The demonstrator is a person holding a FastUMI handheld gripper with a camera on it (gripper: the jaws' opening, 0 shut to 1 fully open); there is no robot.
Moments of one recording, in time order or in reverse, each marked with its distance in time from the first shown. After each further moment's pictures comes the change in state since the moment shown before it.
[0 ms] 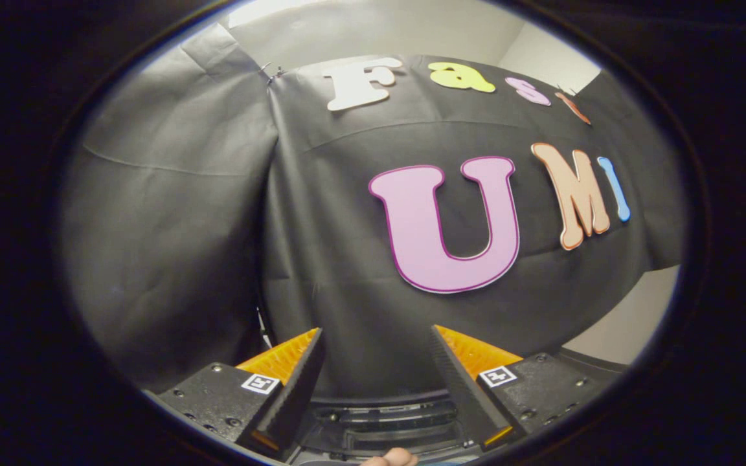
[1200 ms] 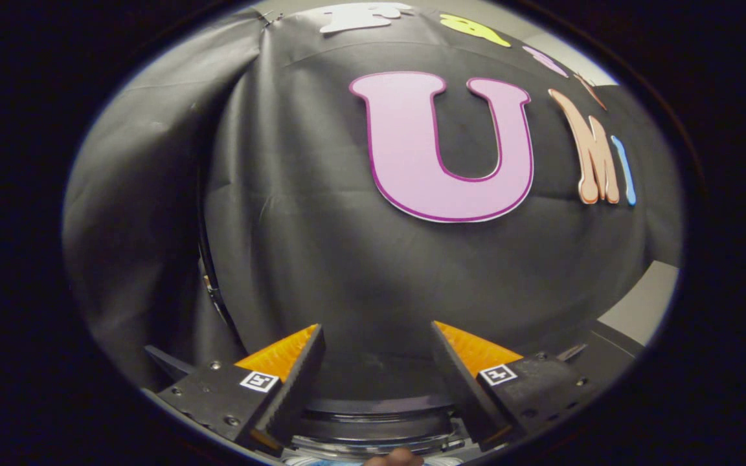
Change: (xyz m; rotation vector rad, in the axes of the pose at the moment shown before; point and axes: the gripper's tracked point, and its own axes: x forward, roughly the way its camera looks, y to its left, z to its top) arm 0.039 -0.032 -0.111 -0.094 0.286 -0.053
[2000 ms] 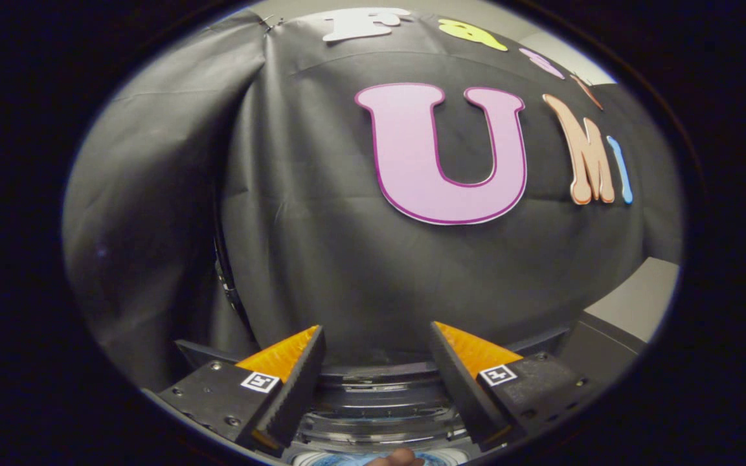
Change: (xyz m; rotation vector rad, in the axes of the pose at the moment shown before) arm -0.031 0.010 0.000 0.017 -0.009 0.020
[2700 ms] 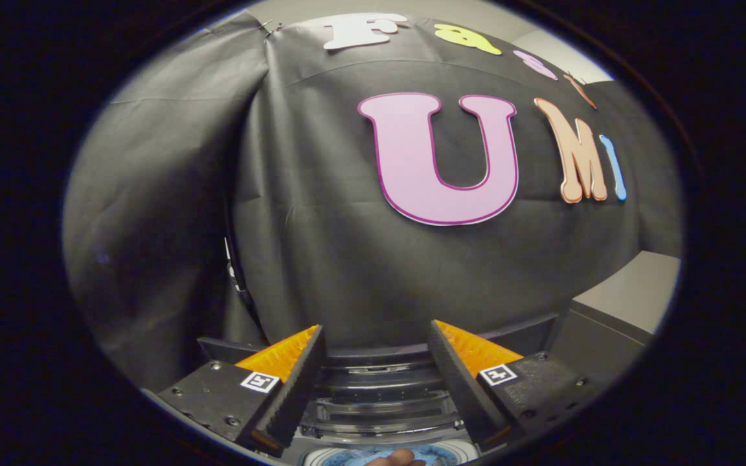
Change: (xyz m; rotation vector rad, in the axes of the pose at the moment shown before) arm -0.013 -0.001 0.015 0.025 -0.039 -0.020
